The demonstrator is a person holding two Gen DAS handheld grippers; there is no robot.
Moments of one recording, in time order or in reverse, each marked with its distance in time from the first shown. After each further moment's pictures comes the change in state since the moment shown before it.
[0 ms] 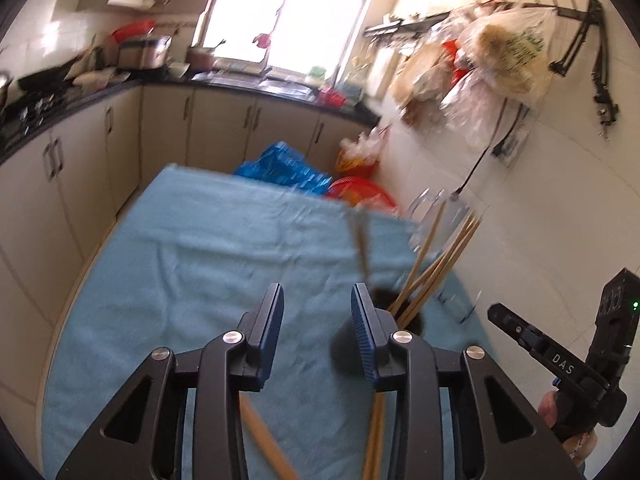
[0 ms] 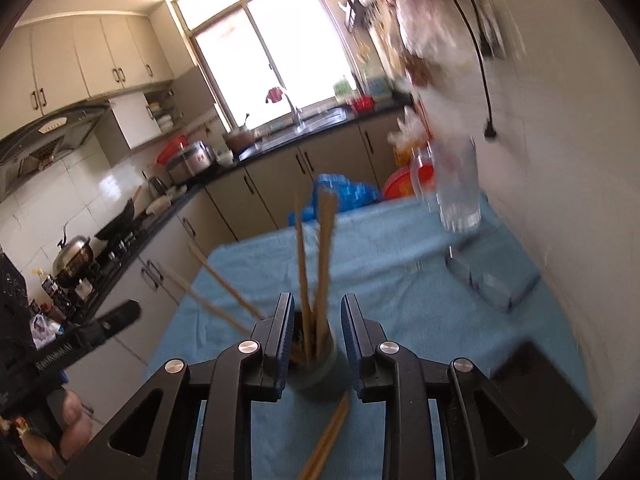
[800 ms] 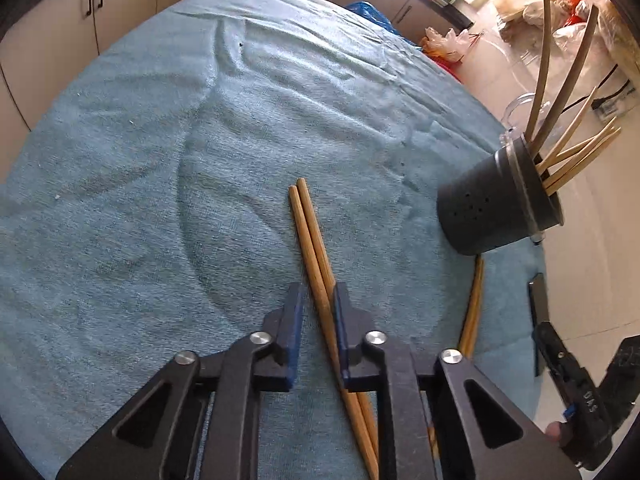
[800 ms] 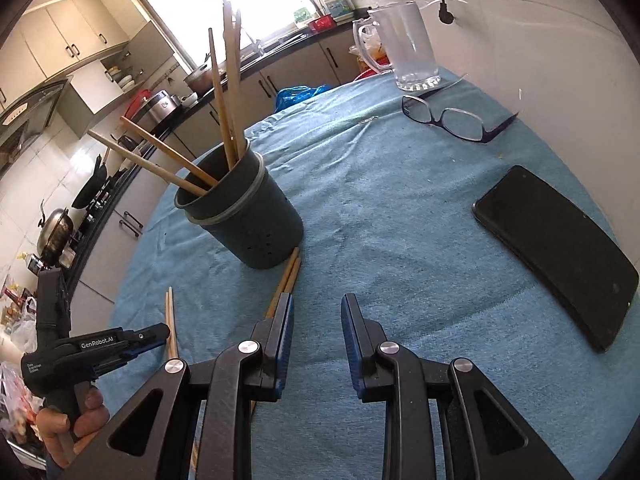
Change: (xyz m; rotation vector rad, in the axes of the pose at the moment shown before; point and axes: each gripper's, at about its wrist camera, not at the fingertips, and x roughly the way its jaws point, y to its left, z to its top) left arm 0.084 0.063 -0.095 -0.244 0.438 0.113; right arm 0.027 -0.051 -0.098 0.122 0.224 -0.049
